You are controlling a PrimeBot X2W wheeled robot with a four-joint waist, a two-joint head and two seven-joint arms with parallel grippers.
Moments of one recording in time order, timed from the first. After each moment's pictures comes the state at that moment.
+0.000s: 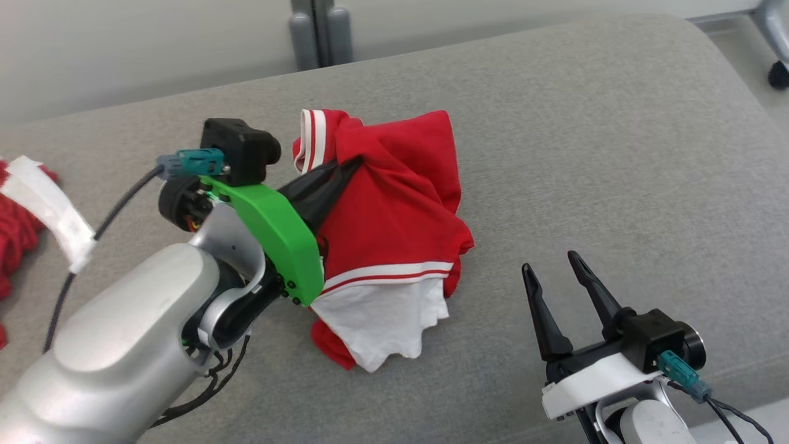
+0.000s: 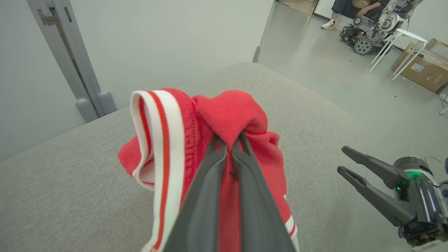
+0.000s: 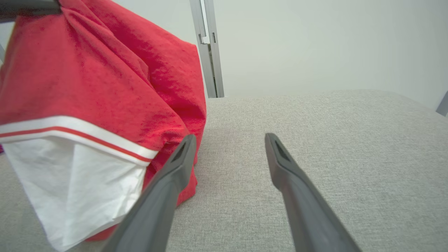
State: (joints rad) left arm -0.82 0.56 -0.97 0.00 -1.09 0.08 0.16; right arm -0.05 -0.05 0.18 0.13 0.13 0.13 -0.26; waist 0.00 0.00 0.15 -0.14
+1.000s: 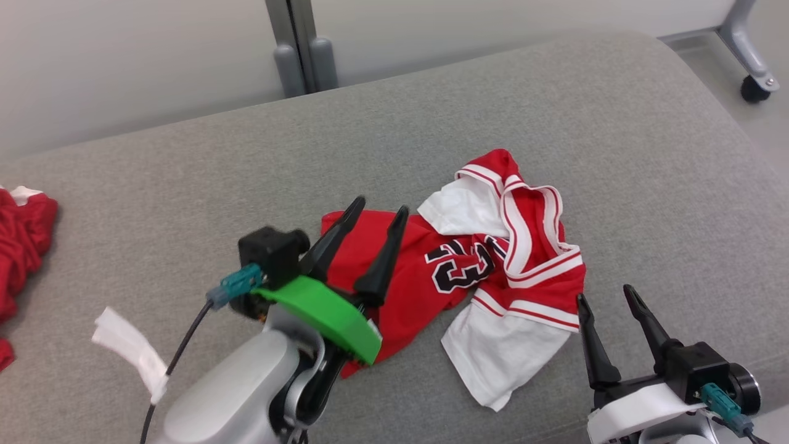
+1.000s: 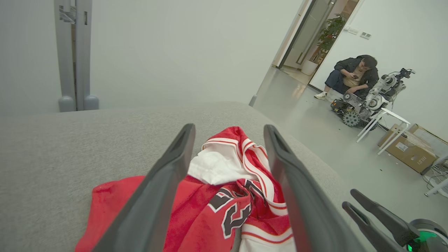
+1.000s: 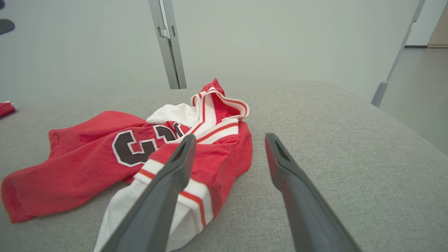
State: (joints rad) left arm -0.59 0.29 -0.93 0.20 -1.02 0.10 -0.25; right arm 0.05 -0.05 0.05 0.12 0.08 0.13 -0.26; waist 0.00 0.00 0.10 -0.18
